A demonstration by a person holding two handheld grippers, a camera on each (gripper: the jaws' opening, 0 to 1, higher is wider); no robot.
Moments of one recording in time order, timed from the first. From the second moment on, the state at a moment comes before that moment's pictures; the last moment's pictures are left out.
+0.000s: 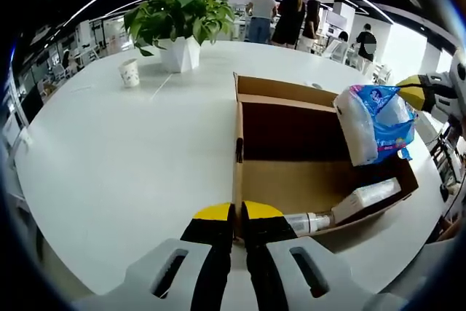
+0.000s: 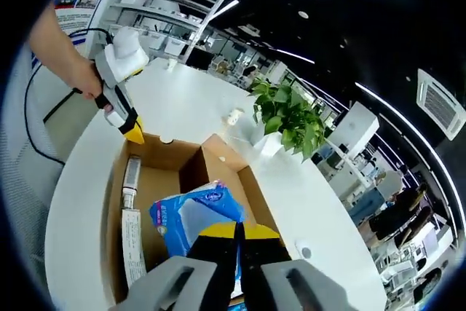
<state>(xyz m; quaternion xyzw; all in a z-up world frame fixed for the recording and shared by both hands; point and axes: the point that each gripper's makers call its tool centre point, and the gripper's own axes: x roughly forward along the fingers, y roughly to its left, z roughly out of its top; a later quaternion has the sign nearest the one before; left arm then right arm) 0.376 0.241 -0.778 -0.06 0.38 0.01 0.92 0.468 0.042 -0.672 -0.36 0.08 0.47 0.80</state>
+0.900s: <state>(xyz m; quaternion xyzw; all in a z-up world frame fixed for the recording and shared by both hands) 0.376 0.241 -0.778 -0.06 0.38 0.01 0.92 0.475 -0.005 -0.618 -0.35 0.04 0.43 0.83</state>
